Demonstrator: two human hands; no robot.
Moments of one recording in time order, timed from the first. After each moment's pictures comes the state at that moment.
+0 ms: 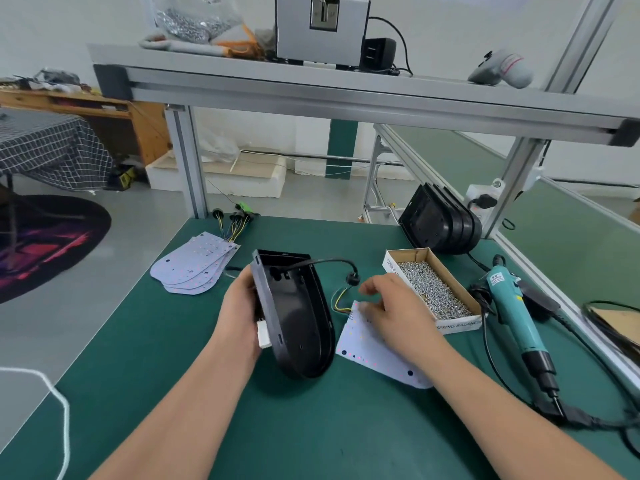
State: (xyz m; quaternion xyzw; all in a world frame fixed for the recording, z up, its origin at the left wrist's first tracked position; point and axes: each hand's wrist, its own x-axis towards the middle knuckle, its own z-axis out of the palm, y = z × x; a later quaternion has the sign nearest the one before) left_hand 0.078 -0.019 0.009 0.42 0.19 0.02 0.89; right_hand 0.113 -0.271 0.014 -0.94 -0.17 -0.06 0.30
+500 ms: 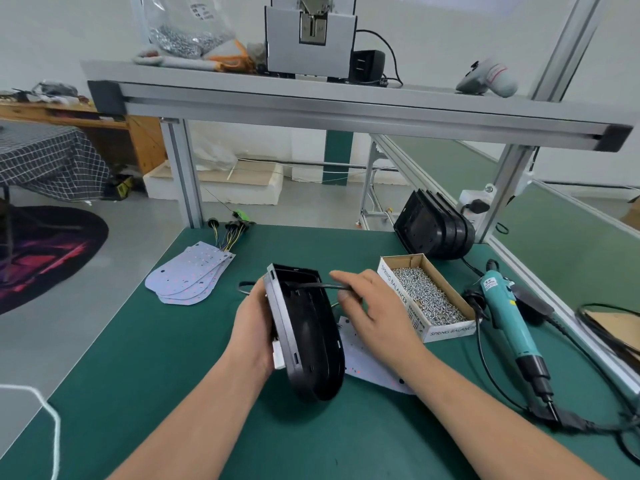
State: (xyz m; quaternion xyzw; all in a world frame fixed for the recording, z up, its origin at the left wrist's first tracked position) left_hand 0.069 -0.050 0.015 0.41 0.17 -0.02 0.90; right_hand 0.110 -0.249 0.015 -0.85 -0.29 -0.18 0.40
